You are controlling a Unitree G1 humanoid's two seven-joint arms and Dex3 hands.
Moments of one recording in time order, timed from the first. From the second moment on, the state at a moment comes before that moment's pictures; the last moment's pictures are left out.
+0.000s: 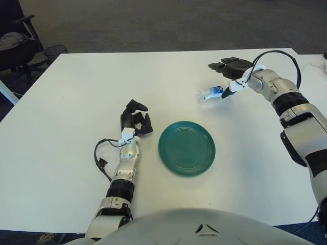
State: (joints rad) left arm -0.13 -0.08 0.05 0.52 0.11 -0.34 0.31; right arm -1.06 -0.52 0.60 1.13 -0.85 -0.49 0.08
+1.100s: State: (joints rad) left arm -0.14 -0.08 0.05 0.54 0.11 -0.36 0.31; right arm -1.06 -0.42 0.70 1.25 -0.86 -0.45 0.07
